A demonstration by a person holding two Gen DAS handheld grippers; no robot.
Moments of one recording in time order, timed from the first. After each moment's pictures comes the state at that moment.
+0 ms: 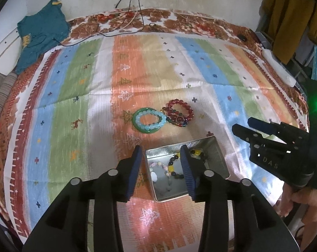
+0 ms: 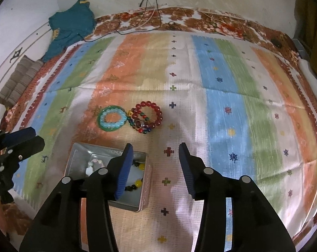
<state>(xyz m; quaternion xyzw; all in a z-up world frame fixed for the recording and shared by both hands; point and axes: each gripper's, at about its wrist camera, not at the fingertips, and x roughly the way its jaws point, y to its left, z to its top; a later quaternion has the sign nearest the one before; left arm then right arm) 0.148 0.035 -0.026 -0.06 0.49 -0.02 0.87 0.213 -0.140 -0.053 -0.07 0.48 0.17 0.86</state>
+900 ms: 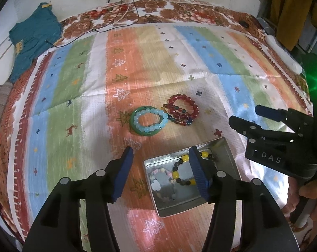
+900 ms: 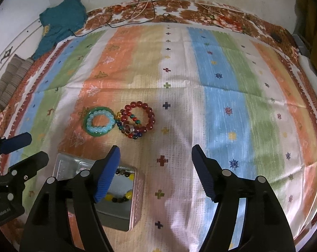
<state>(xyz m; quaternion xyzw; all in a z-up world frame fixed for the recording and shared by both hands) 0.182 0.022 -0.048 -0.02 0.52 -0.02 0.86 0.246 -0.132 -0.072 -0.08 0.50 0.16 0.85</state>
